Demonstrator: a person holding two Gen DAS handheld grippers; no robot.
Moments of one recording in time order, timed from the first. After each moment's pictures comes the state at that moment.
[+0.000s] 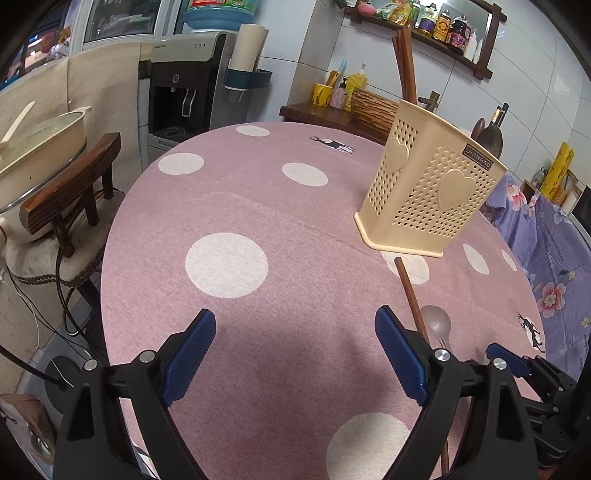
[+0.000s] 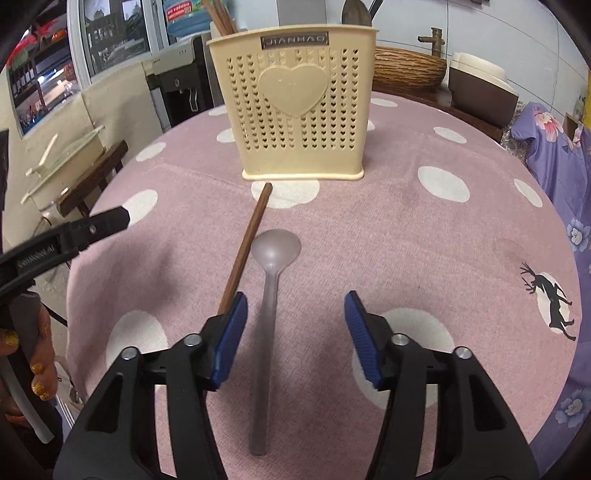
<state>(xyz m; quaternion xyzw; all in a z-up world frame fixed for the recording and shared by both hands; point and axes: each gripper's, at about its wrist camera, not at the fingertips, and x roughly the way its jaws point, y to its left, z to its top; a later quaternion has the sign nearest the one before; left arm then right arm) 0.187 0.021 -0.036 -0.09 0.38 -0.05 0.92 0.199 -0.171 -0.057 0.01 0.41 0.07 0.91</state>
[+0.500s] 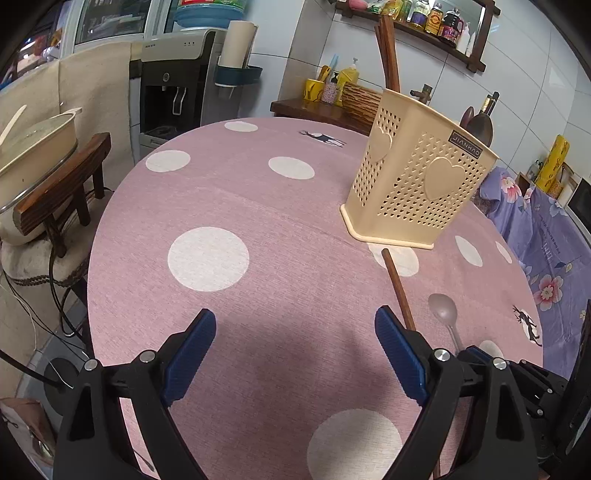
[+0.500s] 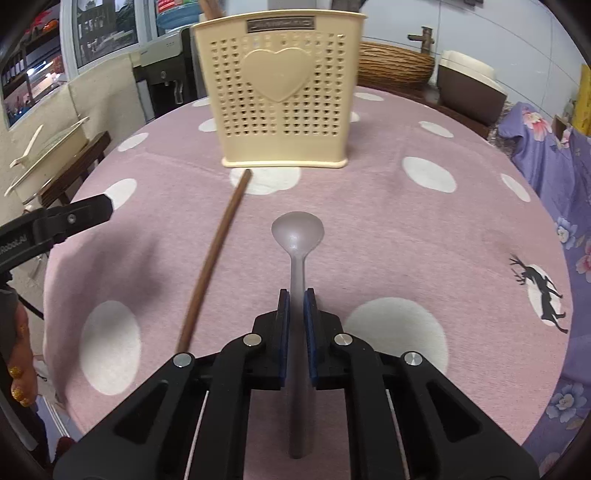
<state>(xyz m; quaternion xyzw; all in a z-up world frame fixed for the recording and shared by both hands) 0.186 0.009 -0.037 -0.09 0.39 -0.07 0.91 0.197 -0.179 -0.068 0.00 0.41 0.04 0.91</state>
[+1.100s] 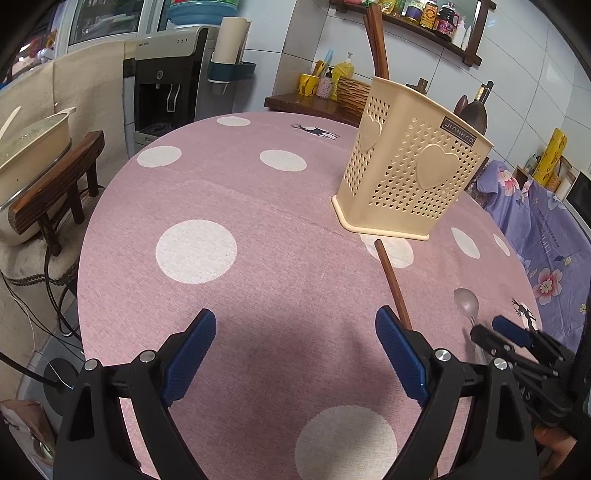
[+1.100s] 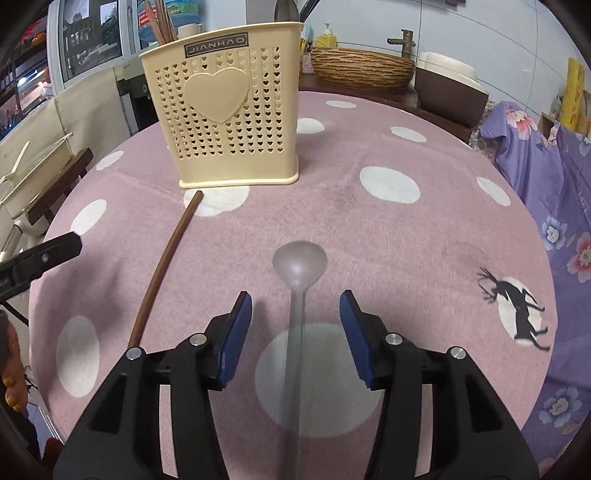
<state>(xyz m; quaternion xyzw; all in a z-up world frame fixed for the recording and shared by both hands) 0.185 0.000 -0.042 -0.08 0.40 -0.07 0.91 0.215 -0.217 -0.063 0.00 0.40 0.03 0.91</state>
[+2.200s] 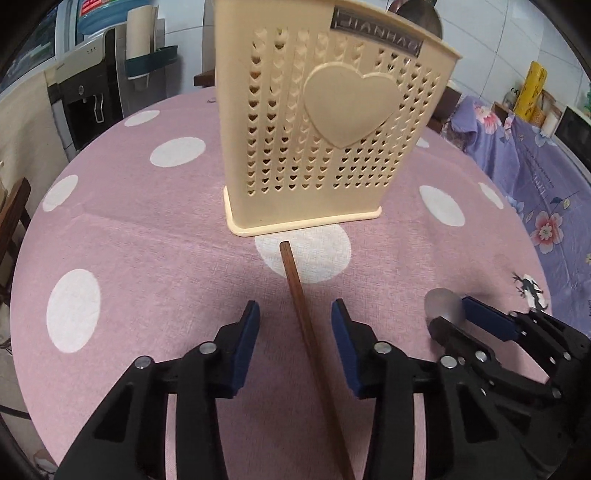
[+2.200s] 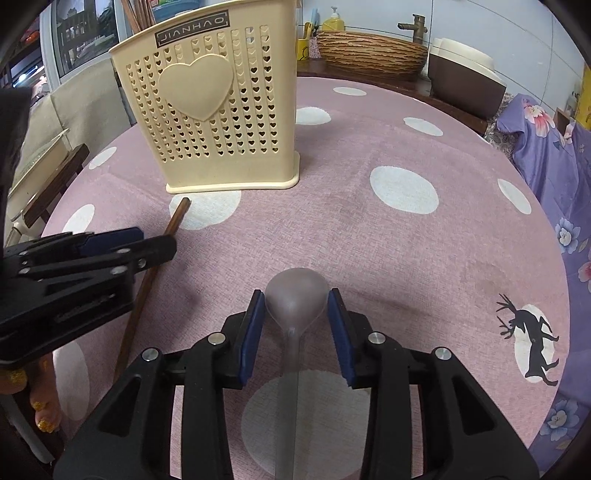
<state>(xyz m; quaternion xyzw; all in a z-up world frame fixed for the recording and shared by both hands) 0.248 -0.097 -0.057 0.01 0.45 -0.13 0.88 0.248 -0.221 -0.068 0.00 0.43 0.04 0.90</state>
